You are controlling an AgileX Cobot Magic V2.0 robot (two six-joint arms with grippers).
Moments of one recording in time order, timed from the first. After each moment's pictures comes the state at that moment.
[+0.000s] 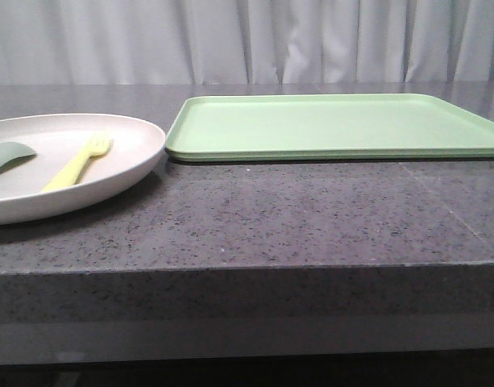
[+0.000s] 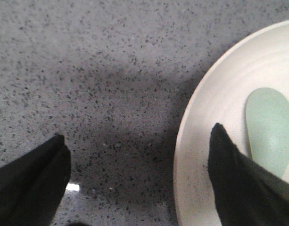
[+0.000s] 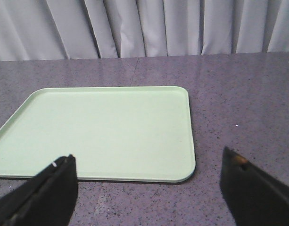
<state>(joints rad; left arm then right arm) 0.01 1.36 -1.01 0.00 0.77 -0.11 0.04 0.52 -0.60 0.21 0.35 -0.07</state>
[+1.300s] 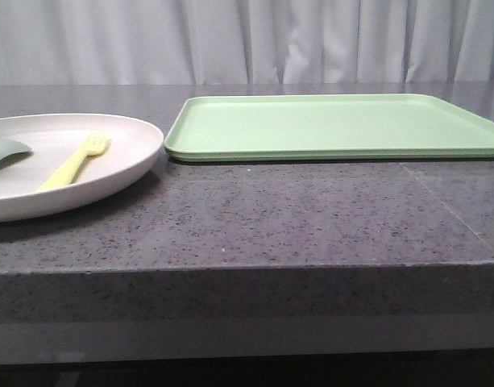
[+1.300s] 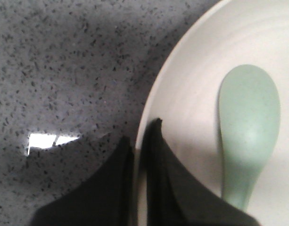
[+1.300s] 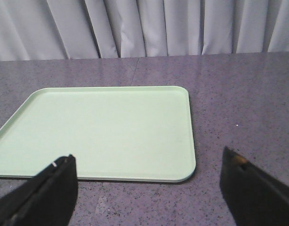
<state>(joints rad) -0.01 1.47 -1.05 -0.12 0.82 -0.07 0.04 0.52 -0.60 0.21 0.35 -0.07</state>
